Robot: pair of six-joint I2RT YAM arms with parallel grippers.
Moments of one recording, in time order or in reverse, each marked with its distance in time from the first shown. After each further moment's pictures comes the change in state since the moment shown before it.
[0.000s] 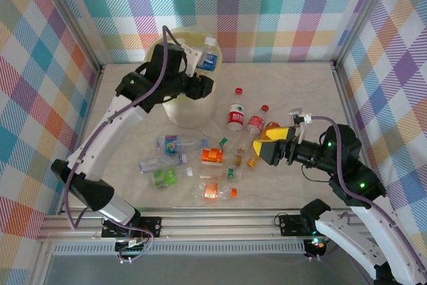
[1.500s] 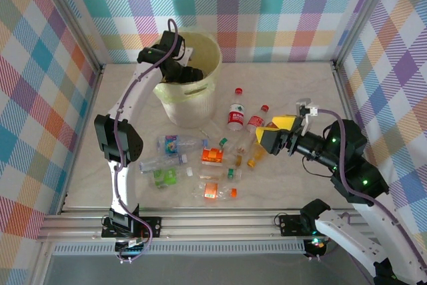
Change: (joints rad) left arm 0.241 0.495 0.321 -0.193 0.100 0.006; right arm 0.000 0.043 0.063 0.025 0.142 -0.035
